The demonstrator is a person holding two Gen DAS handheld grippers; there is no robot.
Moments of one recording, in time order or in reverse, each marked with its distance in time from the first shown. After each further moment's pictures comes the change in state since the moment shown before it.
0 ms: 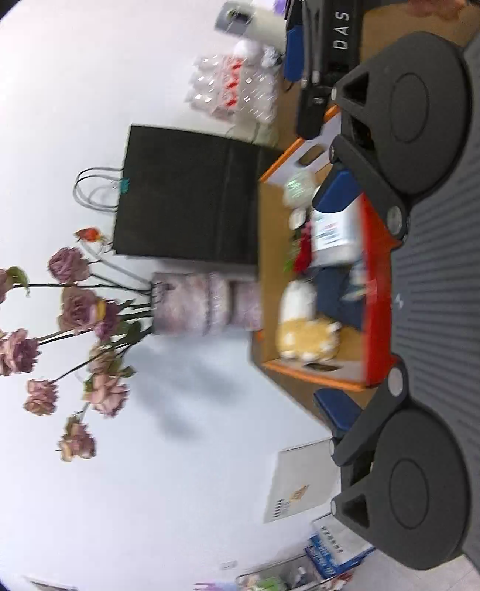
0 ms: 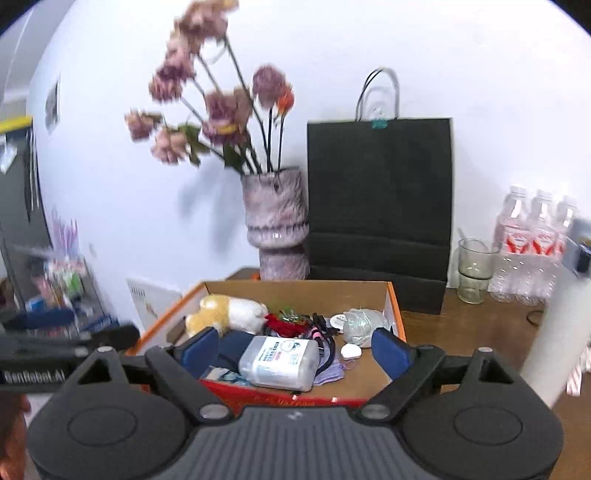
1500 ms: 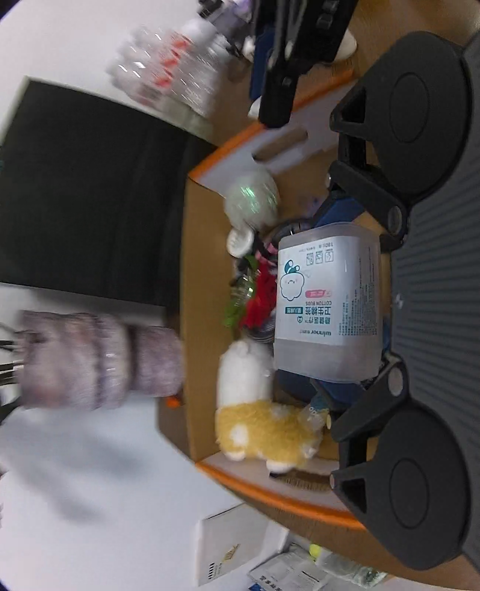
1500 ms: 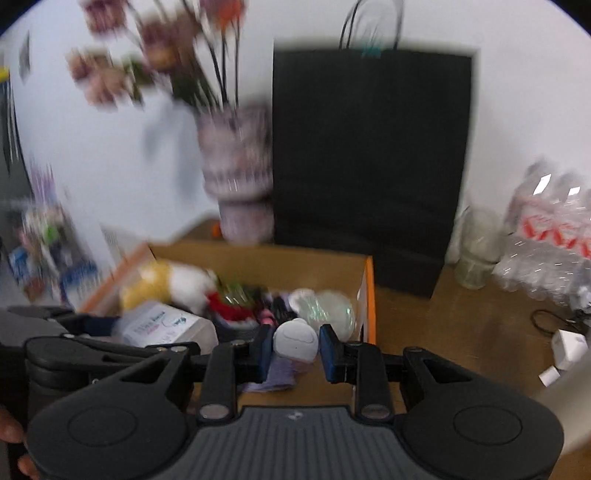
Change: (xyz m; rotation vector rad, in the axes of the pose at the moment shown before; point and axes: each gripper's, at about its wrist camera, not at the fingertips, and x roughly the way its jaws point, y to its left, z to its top) left arm 0.189 -0.040 0.033 0.005 0.399 -0.100; right arm 0.136 -0.043 0.050 -0.055 0.325 -0.036
